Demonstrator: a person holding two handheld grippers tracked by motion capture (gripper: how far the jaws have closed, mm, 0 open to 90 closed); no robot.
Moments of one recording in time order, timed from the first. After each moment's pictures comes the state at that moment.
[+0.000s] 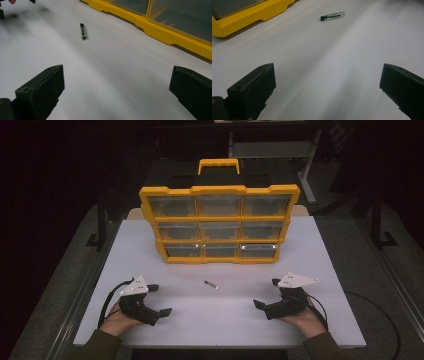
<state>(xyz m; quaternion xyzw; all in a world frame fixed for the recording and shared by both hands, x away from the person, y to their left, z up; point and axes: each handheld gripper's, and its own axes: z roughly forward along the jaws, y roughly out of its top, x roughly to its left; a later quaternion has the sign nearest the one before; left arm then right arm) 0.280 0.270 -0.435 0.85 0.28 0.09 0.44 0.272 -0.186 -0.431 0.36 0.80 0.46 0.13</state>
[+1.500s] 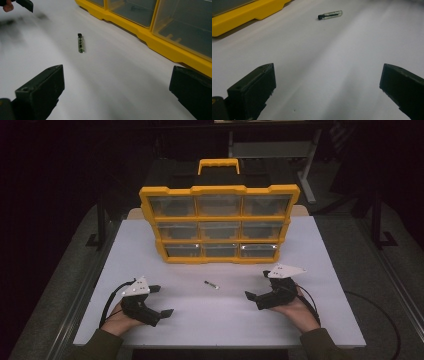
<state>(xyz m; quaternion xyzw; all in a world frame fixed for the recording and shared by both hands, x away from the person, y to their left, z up) 0.279 0.267 -0.439 0.85 0.28 0.08 0.44 0.299 -0.167 -0.430 0.35 0.80 0.46 0.13</state>
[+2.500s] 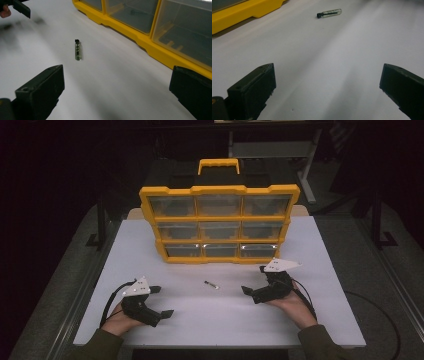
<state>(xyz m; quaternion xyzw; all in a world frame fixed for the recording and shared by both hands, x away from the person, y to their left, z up) 0.279 0.266 -0.441 0.85 0.28 0.08 0.44 0.315 -0.159 -0.428 0.35 0.80 0.47 0.13</state>
